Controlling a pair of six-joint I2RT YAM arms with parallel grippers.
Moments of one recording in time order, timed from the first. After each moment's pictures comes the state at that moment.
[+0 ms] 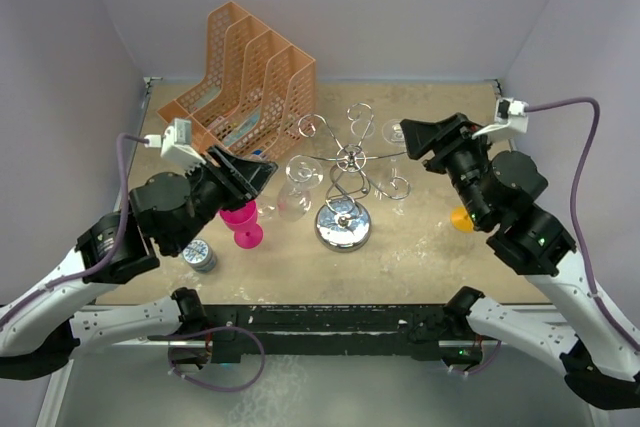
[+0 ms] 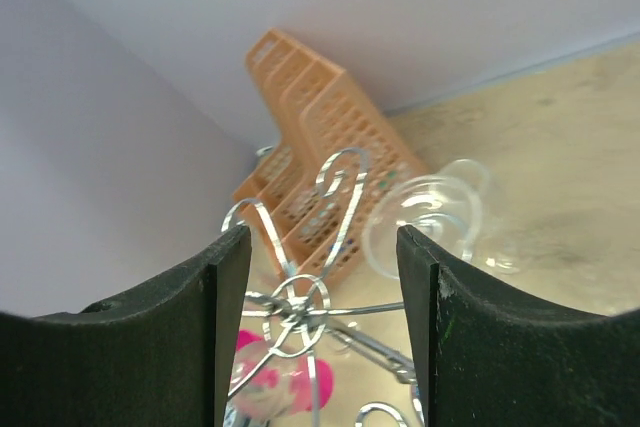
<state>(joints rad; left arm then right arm) -1.06 0.81 1.25 -0.63 -0.55 -1.04 0.73 0.82 1.20 -0.34 0.44 0.63</state>
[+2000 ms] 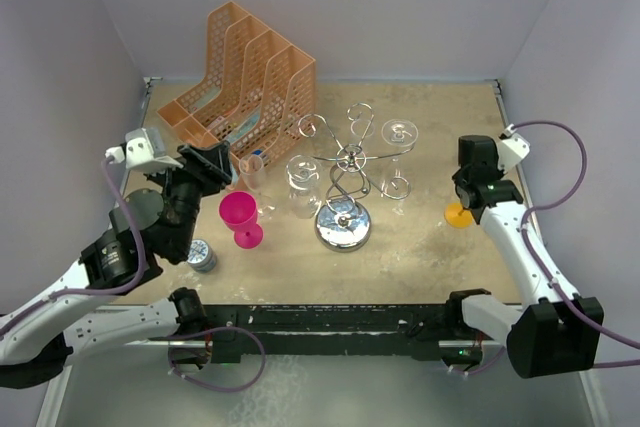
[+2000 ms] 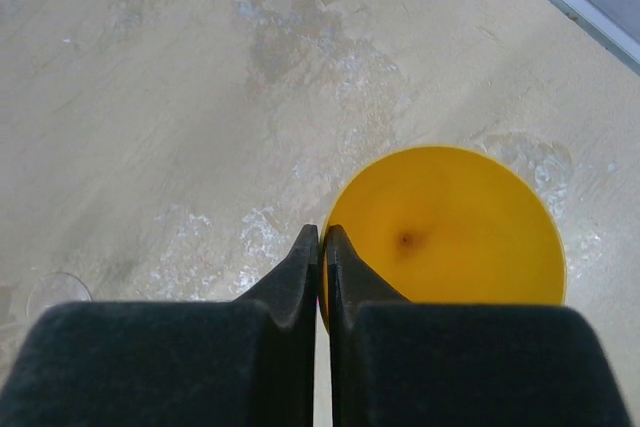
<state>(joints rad) -1.06 0.68 1.05 -0.30 -1.03 -0.44 0.10 1.10 0.87 -0.54 0.60 0.72</state>
